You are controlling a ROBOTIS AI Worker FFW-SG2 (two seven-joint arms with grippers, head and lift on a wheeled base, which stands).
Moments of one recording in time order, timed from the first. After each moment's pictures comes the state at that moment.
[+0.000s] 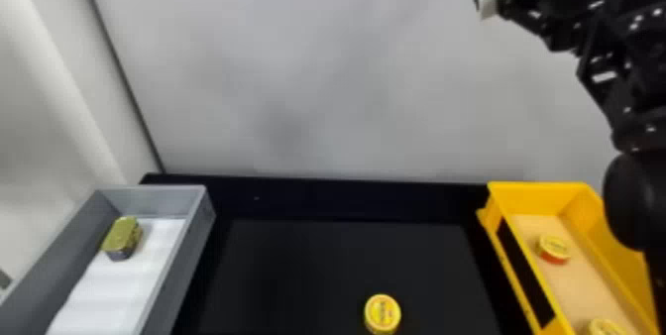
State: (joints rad) left arm -0.15 0.00 0.65 -2.32 -0.18 0.37 -0.06; right arm -0.33 -0.23 0.08 -2.16 0.25 0.52 0.14
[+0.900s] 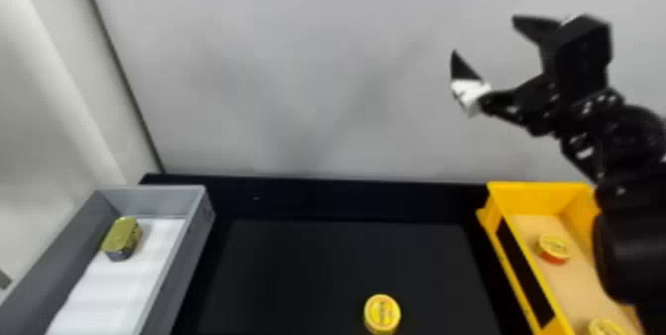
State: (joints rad) left arm -0.15 0.00 0.64 -2.28 -0.19 0.37 -0.06; right arm -0.18 -0.26 0.09 -2.13 0.35 0.62 0.29
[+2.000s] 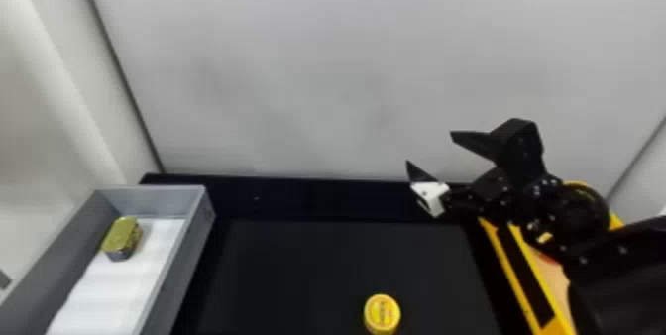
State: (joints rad) left arm -0.15 0.00 0.63 -2.18 -0.19 0.38 -0.06; right arm -0.04 -0.30 0.15 -2.08 0.20 0.73 0.39
